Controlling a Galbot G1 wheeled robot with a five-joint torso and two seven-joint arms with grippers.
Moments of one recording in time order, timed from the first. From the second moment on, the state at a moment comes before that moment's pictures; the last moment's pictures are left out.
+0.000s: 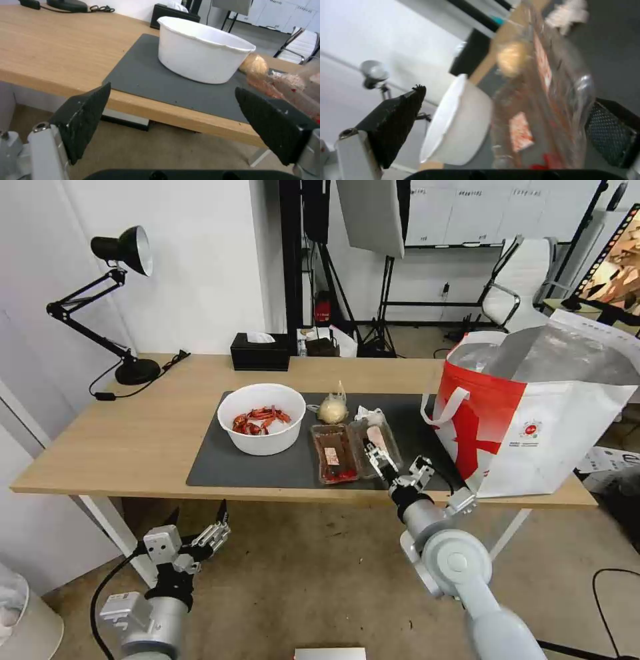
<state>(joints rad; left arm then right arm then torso) 1.78 -1.59 -0.64 -2.31 -0.28 0.15 0.04 -1.17 1.25 0.26 2.04 1.31 -0.15 0.34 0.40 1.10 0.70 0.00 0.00</state>
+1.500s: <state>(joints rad) 1.66 -1.50 -0.64 -2.28 -0.48 0.23 0.05 -0.53 1.05 -0.10 1.49 0.69 -0.33 -0.30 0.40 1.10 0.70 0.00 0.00</state>
